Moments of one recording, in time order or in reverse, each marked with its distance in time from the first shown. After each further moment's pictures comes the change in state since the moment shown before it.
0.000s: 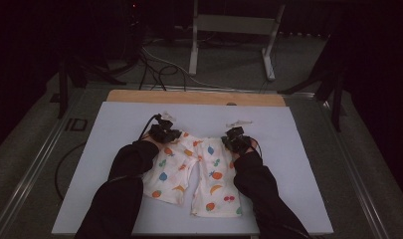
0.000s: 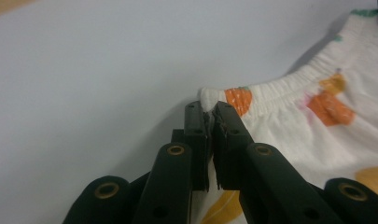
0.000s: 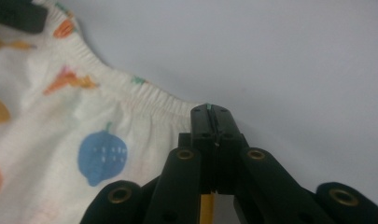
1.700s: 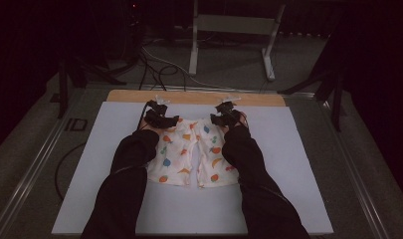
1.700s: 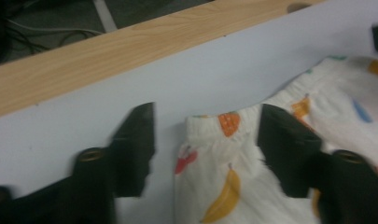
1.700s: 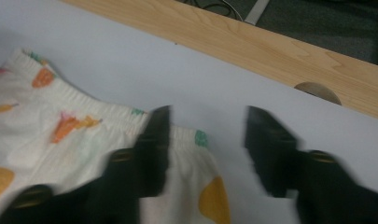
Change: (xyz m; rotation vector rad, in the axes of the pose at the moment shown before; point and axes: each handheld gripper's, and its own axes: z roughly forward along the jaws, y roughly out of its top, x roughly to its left) left arm 0.023 0.034 -0.007 -0.081 0.219 -0.143; right arm -0.013 0.073 0.054 -0.054 -0.077 -0.032
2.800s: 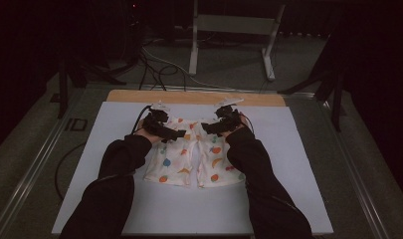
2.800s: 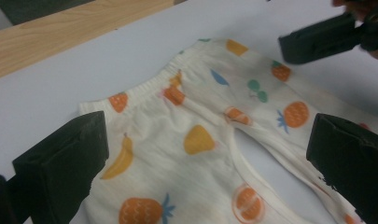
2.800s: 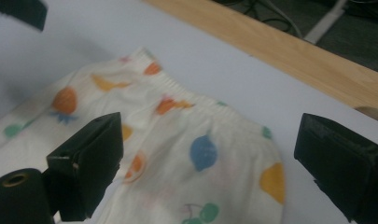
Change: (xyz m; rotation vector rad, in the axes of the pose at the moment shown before) left arm -0.020 -0.006 -0.050 0.025 -0.302 0.116; right arm 0.019 0.003 -0.046 -0.033 0.237 -0.129
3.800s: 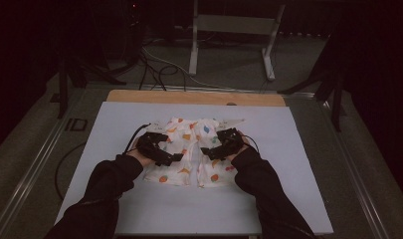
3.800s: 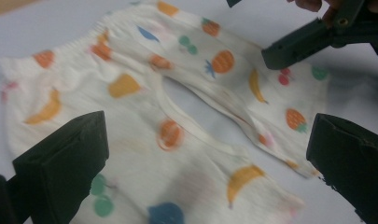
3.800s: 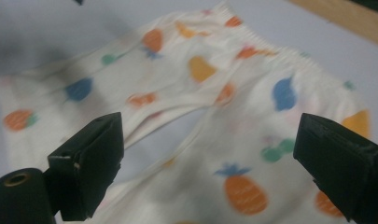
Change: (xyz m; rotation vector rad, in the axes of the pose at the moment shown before) left arm -0.047 -0.045 -0.032 0.026 -0.130 0.081; right arm 0.043 -0.049 -0.036 0.013 0.157 -0.079
